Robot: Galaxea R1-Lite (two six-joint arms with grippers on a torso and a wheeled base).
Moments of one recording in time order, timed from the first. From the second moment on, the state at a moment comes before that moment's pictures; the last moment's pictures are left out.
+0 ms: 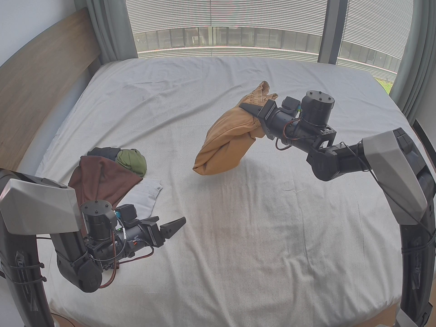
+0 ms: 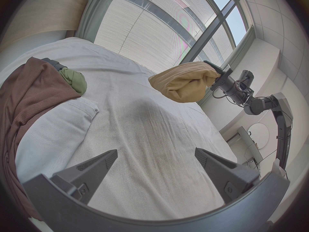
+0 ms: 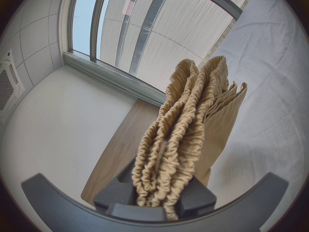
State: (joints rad) left arm -0.32 2.23 -0.38 -1.55 -0.30 -0.38; right arm 0.39 2.40 -1.73 -0.80 0.43 0.90
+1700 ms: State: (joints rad) left arm -0.31 2.22 -0.38 -1.55 -0.30 -0.38; right arm 0.28 2.67 -1.74 -0.77 0.34 0.77
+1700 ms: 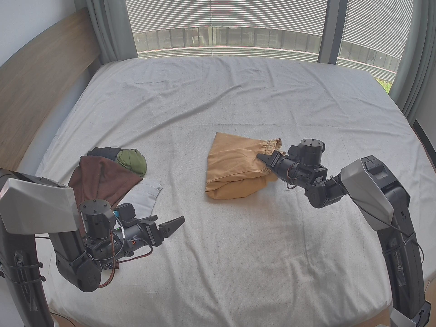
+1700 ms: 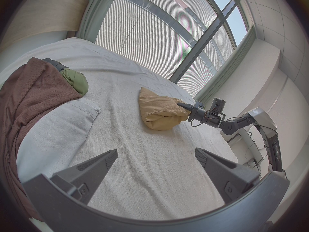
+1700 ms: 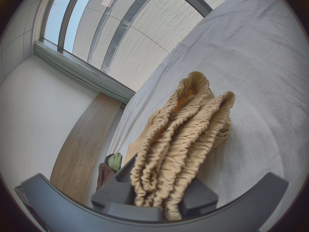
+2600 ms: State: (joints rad) left arm -0.31 2.21 -0.38 -1.55 -0.30 -0.38; right arm 0.26 2.46 -1.65 -0.77 0.30 0.65
